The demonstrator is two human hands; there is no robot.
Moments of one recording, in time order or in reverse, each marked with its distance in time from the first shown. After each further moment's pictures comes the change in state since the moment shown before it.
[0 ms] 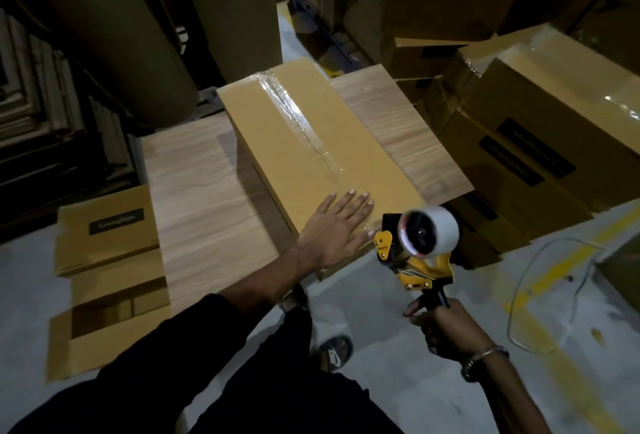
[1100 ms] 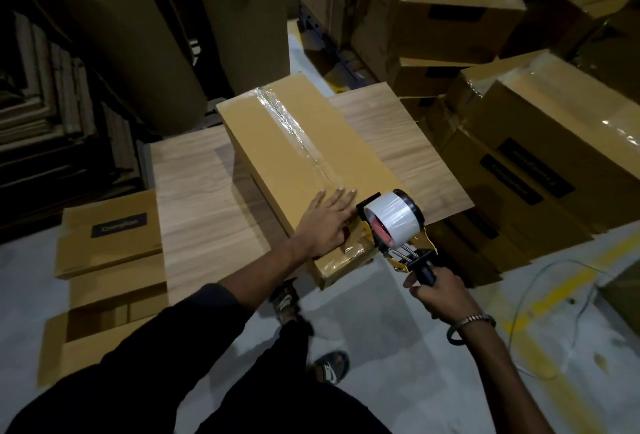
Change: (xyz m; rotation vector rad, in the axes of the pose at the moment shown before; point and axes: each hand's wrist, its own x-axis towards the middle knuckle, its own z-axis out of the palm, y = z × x) left_hand 0.011 -0.034 -0.008 -0.137 -0.002 -0.014; right_hand 0.017 -0.055 0.002 -0.650 0.260 -0.346
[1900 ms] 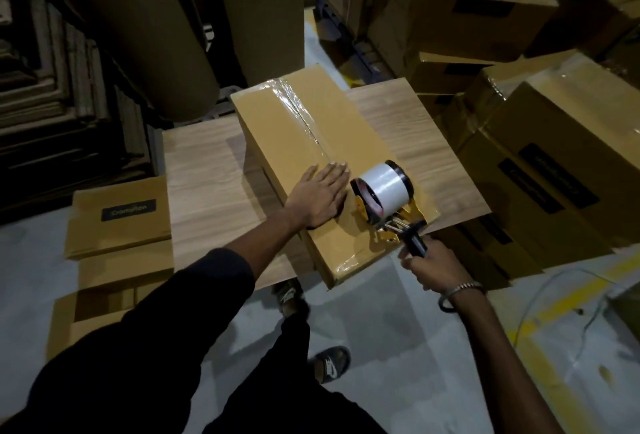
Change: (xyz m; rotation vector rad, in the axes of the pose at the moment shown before) left_hand 0.021 -0.066 -0.021 0.151 0.047 -0.126; right_hand 0.040 -0.058 0.000 -0.024 -0.089 -0.059
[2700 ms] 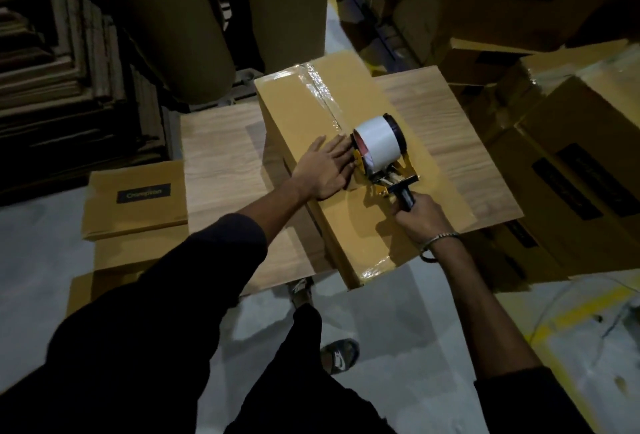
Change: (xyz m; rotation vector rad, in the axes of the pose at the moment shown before) left_hand 0.018 -0.065 -0.016 0.008 -0.010 -0.034; right_hand 0.085 -0.079 0.031 -0.040 0.065 -0.106
